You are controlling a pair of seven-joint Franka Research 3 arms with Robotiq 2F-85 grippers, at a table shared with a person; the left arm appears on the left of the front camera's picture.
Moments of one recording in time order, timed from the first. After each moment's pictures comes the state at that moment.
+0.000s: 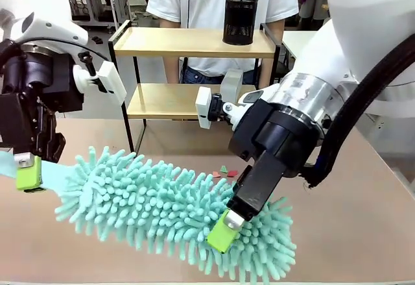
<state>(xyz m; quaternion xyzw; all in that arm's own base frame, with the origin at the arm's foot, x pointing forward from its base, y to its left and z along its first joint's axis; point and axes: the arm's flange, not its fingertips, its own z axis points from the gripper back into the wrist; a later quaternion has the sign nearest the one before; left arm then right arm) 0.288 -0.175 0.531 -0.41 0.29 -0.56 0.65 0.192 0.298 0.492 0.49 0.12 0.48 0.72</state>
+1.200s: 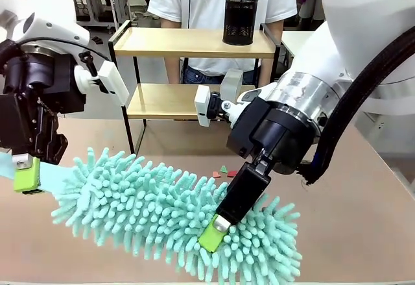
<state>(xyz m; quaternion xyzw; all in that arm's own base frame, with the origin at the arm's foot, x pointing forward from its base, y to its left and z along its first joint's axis) 0.286 -0.178 0.530 -0.42 0.29 -0.58 0.64 0.198 0.300 0.491 0.49 0.12 0.48 0.72</state>
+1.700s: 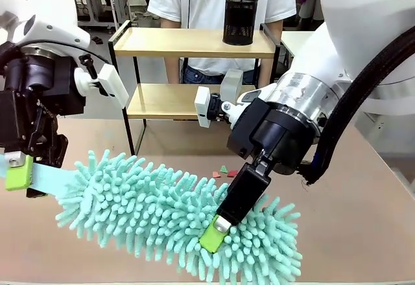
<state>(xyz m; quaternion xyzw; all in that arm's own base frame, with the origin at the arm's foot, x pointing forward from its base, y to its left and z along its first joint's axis) 0.285 -0.179 0.527 -0.41 0.30 -0.58 0.64 0.199 0.299 0.490 0.48 0.12 0.48 0.73</state>
